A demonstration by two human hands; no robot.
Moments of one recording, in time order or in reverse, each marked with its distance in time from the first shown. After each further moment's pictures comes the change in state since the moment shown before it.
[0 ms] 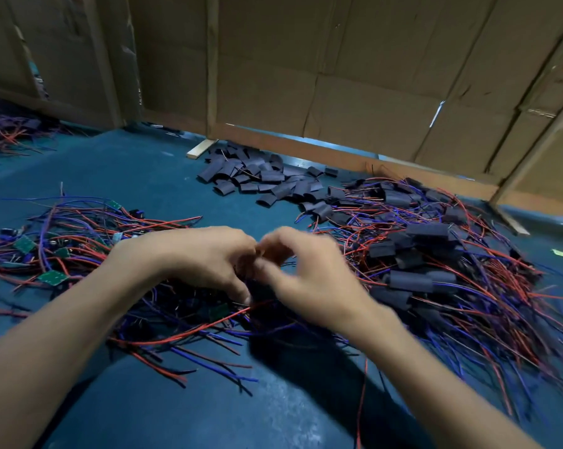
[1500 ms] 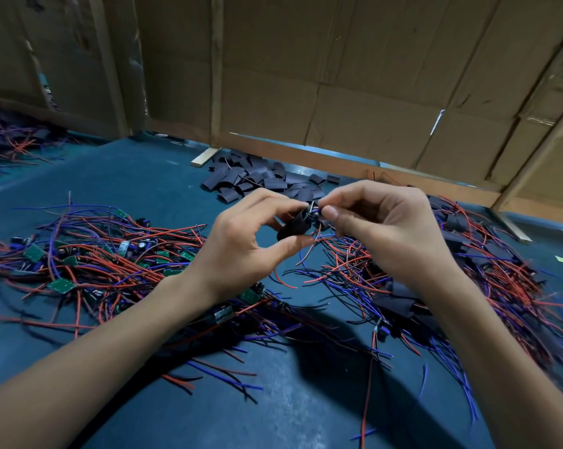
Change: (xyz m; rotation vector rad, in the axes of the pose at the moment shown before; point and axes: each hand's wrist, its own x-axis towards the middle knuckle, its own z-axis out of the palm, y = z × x) left_hand 0.012 0.034 0.024 -0.283 1.117 0.404; right_hand 0.014 0.012 -0.079 0.368 0.120 -0.030
